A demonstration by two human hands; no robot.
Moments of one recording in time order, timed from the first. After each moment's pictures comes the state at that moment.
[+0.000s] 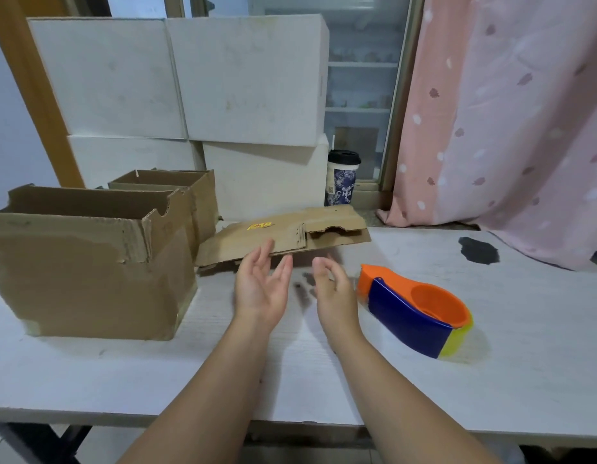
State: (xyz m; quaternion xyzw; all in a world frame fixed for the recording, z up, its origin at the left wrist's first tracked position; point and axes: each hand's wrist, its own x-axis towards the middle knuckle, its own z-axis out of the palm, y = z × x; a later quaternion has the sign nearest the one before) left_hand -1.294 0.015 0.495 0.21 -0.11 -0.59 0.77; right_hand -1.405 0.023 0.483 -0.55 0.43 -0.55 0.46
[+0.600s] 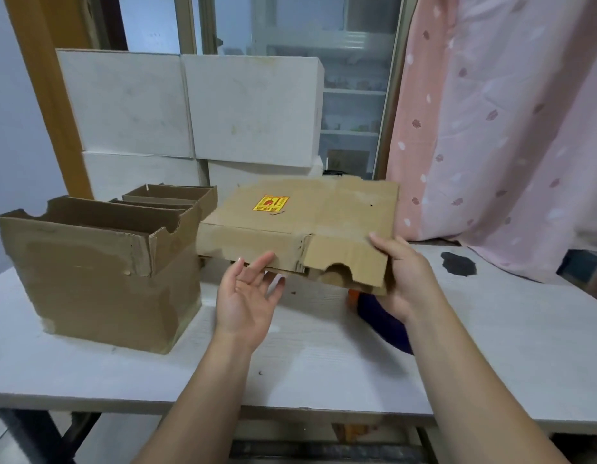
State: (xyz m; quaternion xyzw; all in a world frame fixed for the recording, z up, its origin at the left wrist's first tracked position) left_hand -1.284 0.070 0.507 0.20 -0.25 -0.60 0.74; right_hand -1.484 0.058 0.583 -0.38 0.32 -0.59 0.64
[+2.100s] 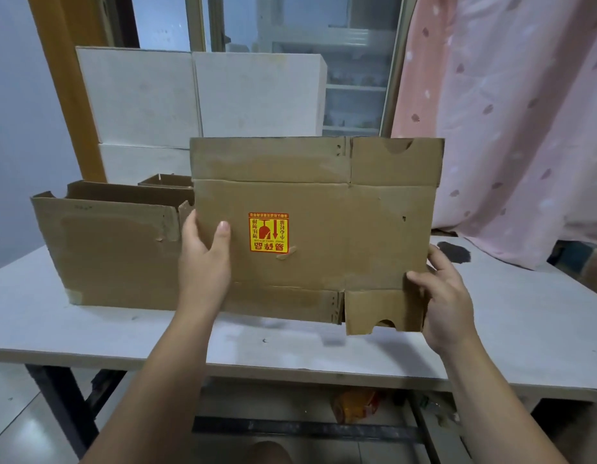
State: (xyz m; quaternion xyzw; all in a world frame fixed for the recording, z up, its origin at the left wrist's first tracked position) left_hand -1.263 0.143 0.563 0.57 -0.42 -0.17 0.69; right_hand -1.540 0.107 0.539 -0.58 0.31 -0.61 0.44
